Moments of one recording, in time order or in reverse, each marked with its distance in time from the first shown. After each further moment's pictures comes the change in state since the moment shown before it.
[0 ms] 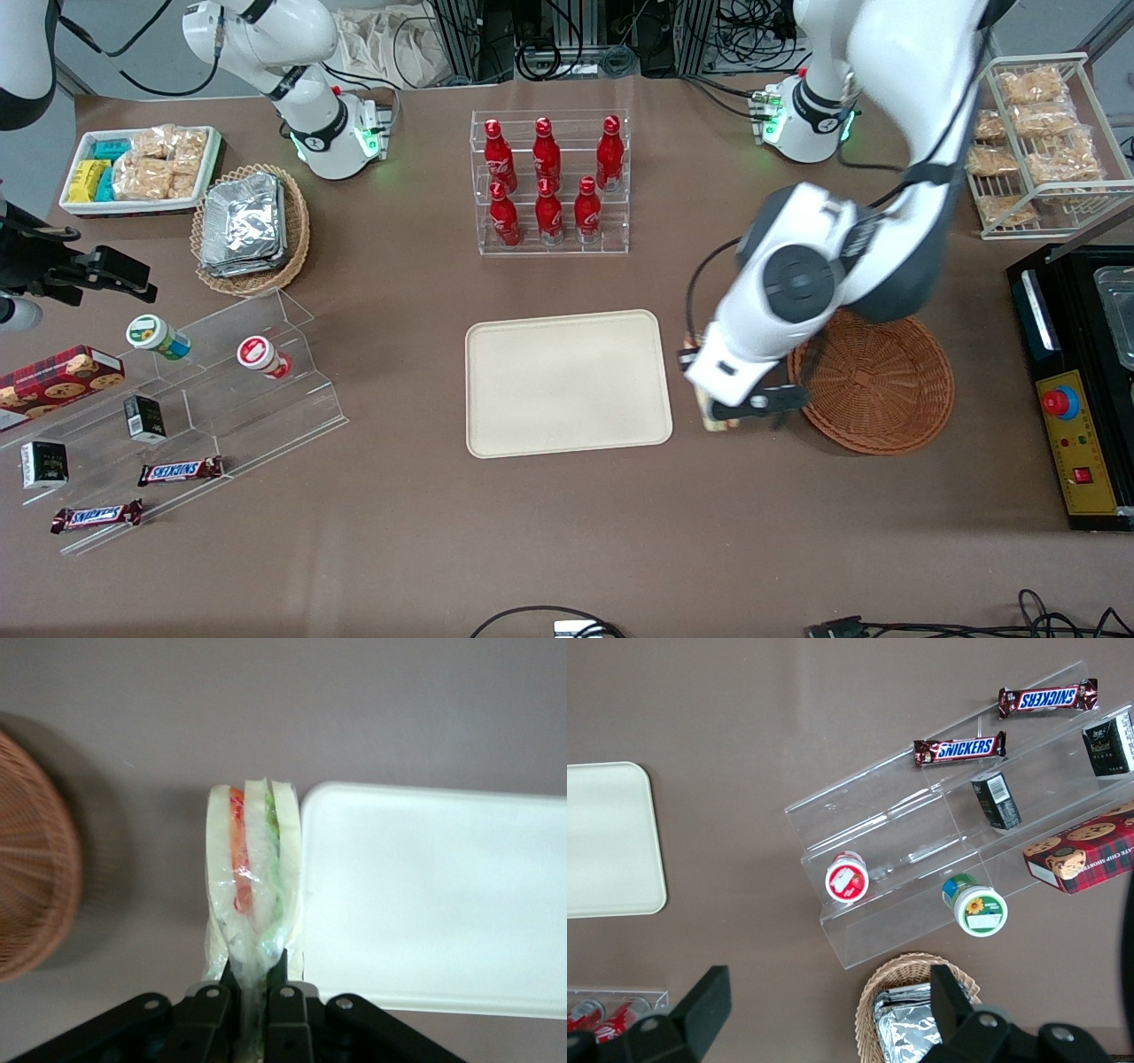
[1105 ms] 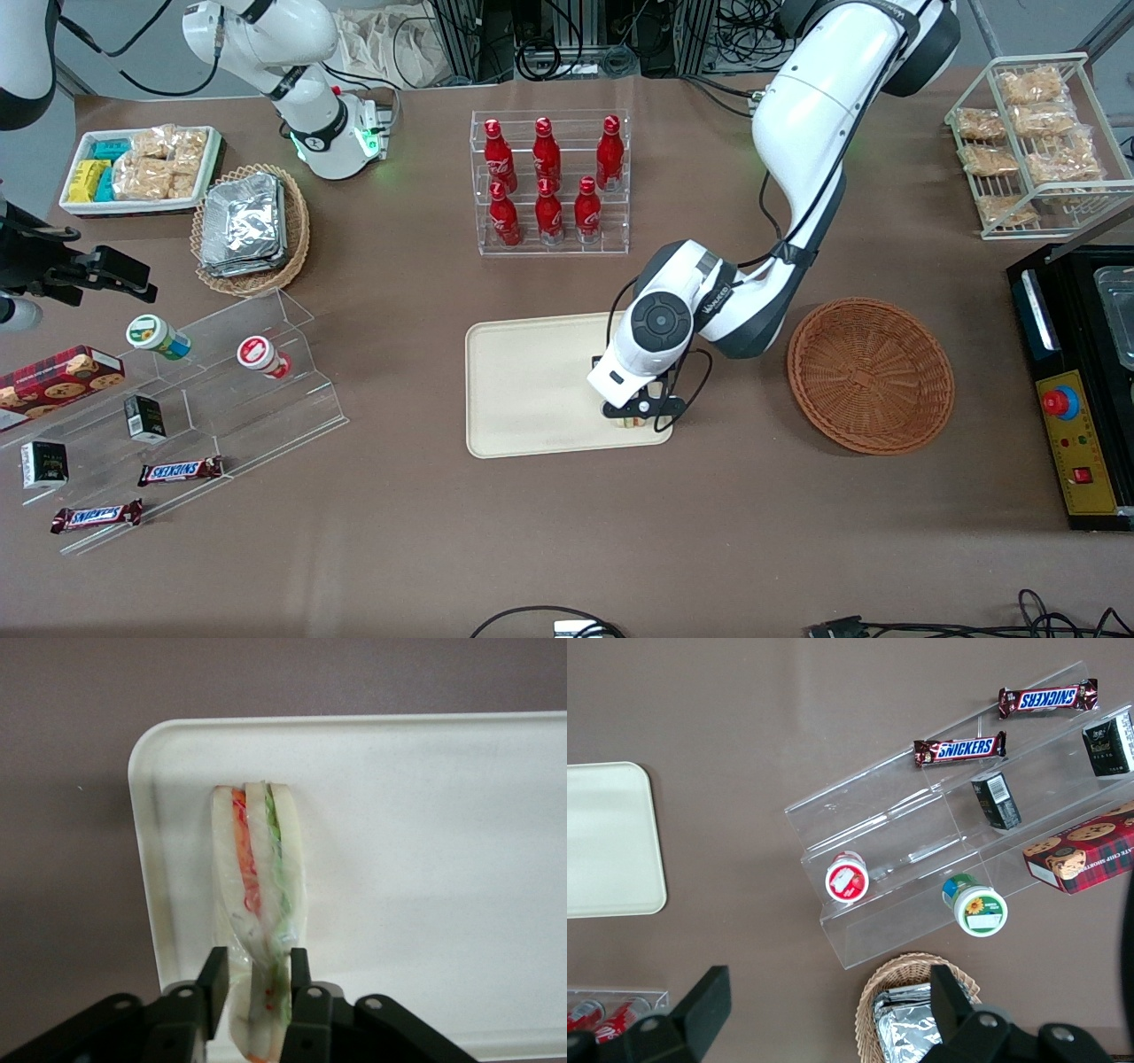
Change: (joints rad) arm -0.106 0.189 0.003 -0.005 -0.003 0.227 -0.022
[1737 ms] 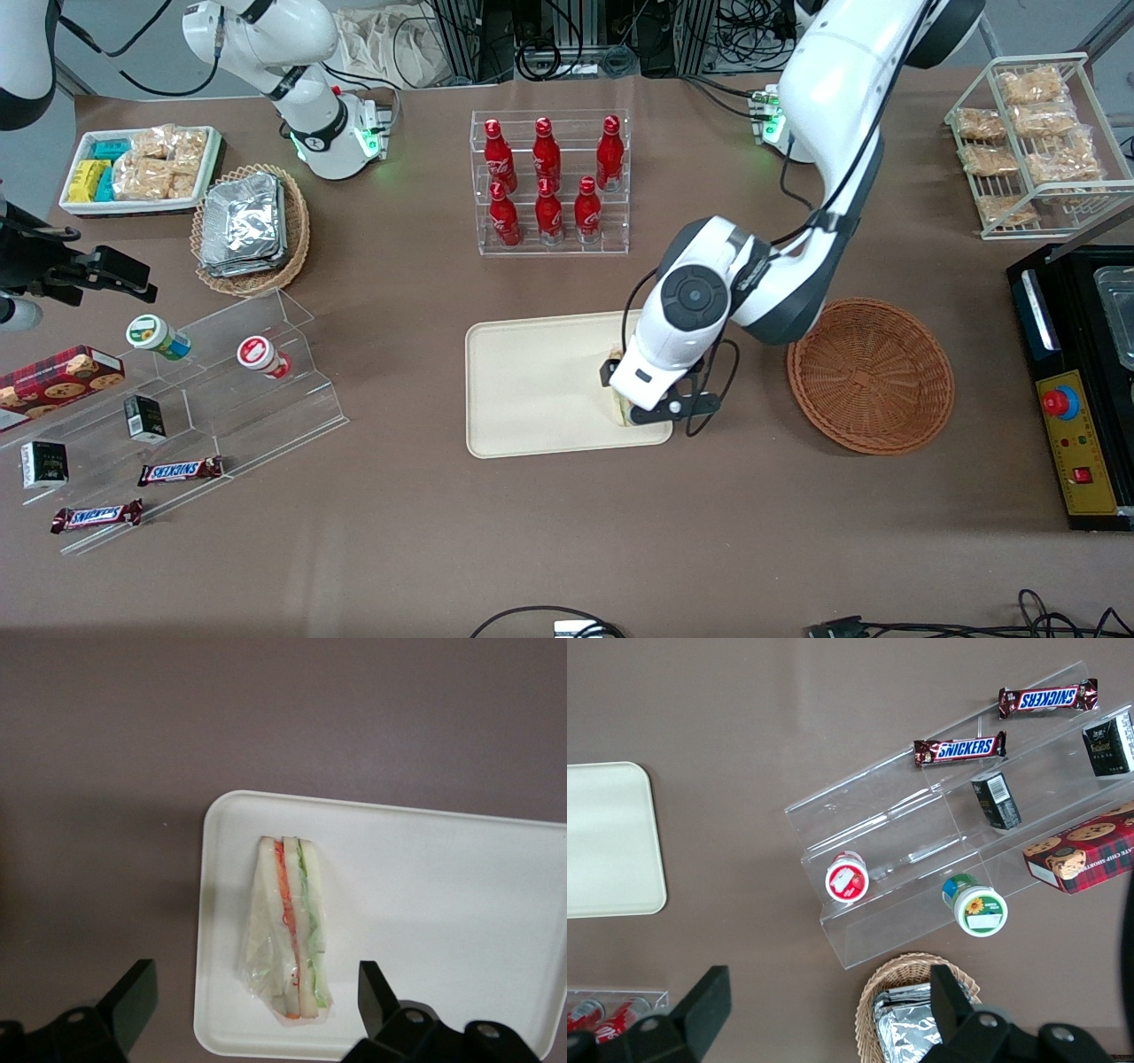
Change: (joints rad) arm 0.012 -0.139 0.045 -0.002 0.001 -0.052 -0.109
